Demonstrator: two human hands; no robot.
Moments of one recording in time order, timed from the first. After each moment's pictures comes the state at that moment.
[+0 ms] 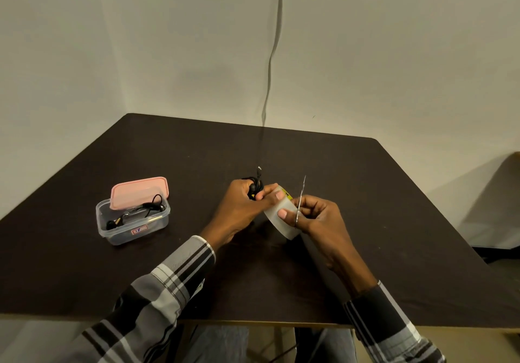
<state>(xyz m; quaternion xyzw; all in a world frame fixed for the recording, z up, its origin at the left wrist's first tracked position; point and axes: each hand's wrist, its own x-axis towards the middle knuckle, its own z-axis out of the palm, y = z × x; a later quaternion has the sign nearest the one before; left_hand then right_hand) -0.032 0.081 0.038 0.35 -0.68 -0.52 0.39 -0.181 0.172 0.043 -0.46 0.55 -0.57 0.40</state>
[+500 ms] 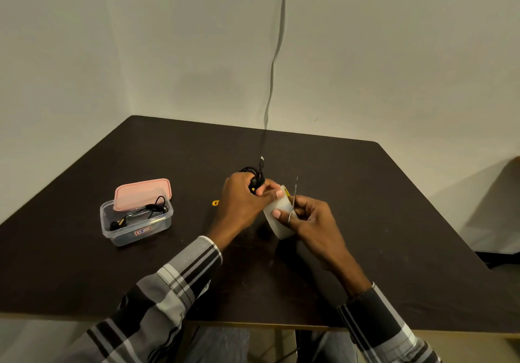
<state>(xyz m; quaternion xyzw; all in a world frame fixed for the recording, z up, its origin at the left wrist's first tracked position) -0.033 0.078 0.050 0.40 -0.71 -0.37 0.45 -0.171 0.167 0.047 -0.54 0.56 -0.52 0.35</state>
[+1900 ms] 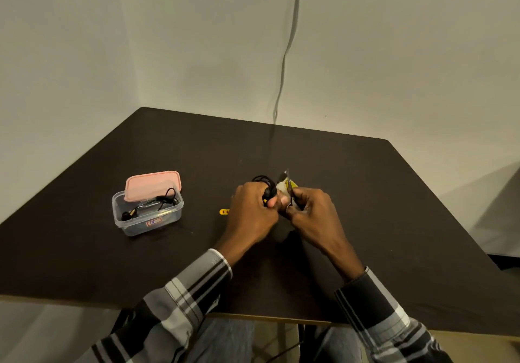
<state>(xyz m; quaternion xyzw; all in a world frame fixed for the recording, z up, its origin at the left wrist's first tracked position) -0.028 0.104 0.043 0.46 -0.72 -0.29 0.42 -0.170 0.140 0.039 -0.62 0.66 -0.40 0.16</state>
